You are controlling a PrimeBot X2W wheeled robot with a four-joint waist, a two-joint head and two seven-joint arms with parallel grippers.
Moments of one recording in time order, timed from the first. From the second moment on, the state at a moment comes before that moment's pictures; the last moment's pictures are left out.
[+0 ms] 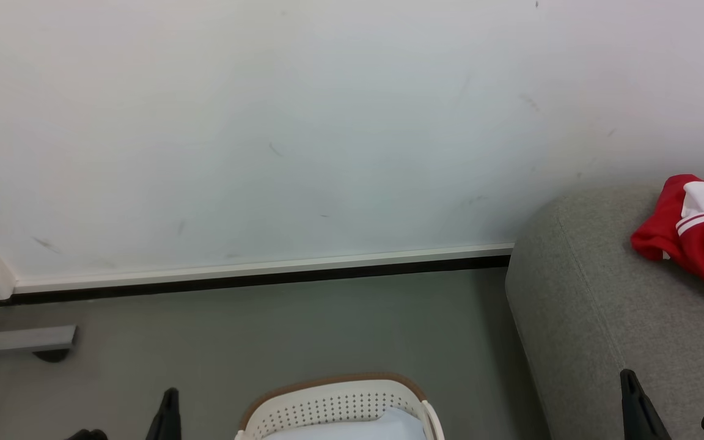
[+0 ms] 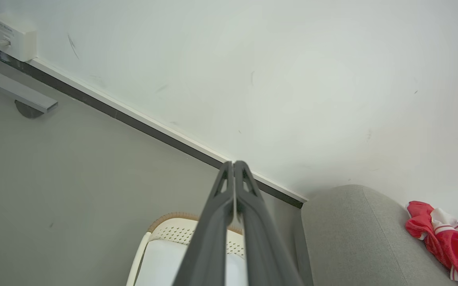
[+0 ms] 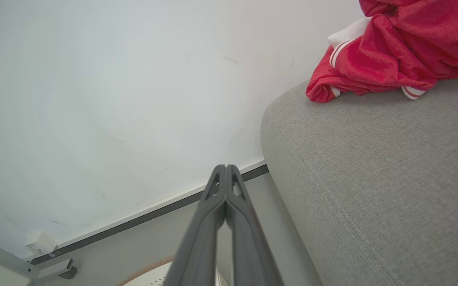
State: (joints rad) left arm 0.02 0.04 0.02 0.28 -0.59 -0.04 -0.14; right arm -0.01 -0.04 -0.02 0.32 0.54 0.13 -0.14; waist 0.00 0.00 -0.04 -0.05
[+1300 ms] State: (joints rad) left arm -0.04 0.04 0.06 0.23 -1.09 -0.05 -0.02; right arm -0.06 -0.04 -0.07 0.29 1.07 0.13 -0.02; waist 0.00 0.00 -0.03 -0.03
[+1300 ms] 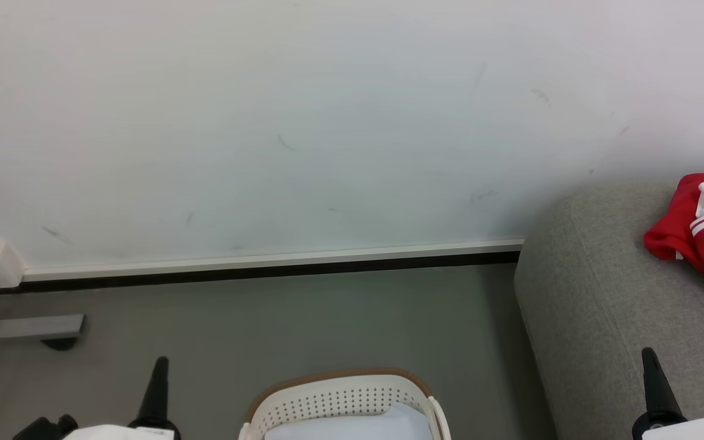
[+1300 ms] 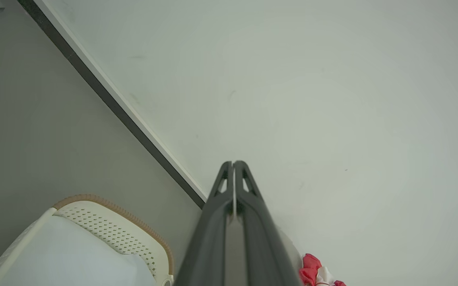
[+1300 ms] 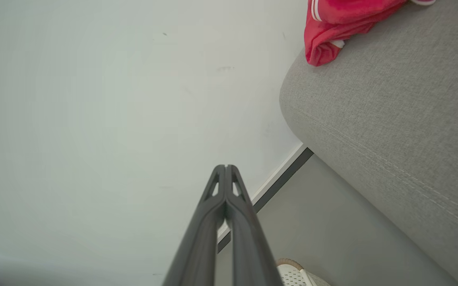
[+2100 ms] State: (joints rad) left arm -0.07 0.04 0.09 0.21 -1.33 -0.06 0.04; right arm -0.09 -0.05 -0.08 0.28 1.31 0.13 0.04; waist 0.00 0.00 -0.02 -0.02
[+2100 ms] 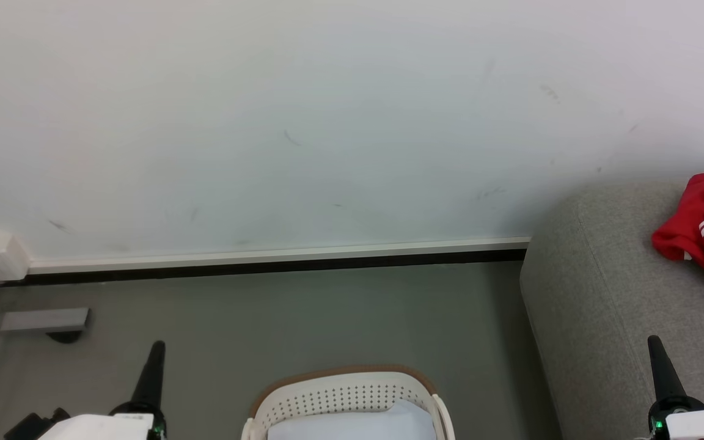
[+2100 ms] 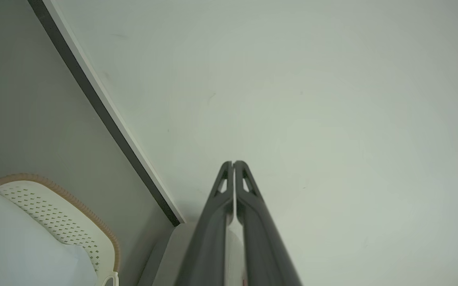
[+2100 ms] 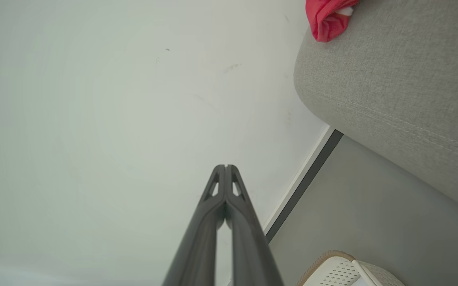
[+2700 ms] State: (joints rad) left arm -0.09 0.04 0.10 0.20 -1.47 -0.07 0.08; right arm -0.11 -0.05 -0.10 0.27 1.47 0.13 0.07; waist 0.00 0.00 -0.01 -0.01
